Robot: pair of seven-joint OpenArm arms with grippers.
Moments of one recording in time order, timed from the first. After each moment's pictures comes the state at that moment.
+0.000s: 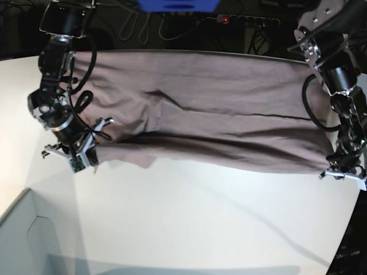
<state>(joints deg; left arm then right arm) -19.1 -14.8 -33.3 57.9 -12.3 -12.2 27.8 -2.1 1.8 19.2 89.7 -18.0 39.0 -17.6</state>
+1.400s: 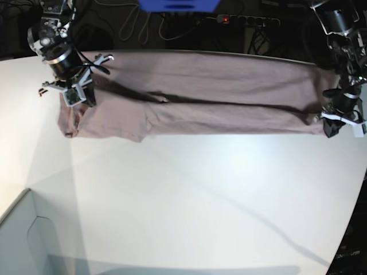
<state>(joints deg) 2.7 -16.2 -33.4 62.5 -24.4 -29.5 15.0 -24.8 -0.9 23.3 98.1 -18.1 39.1 -5.8</state>
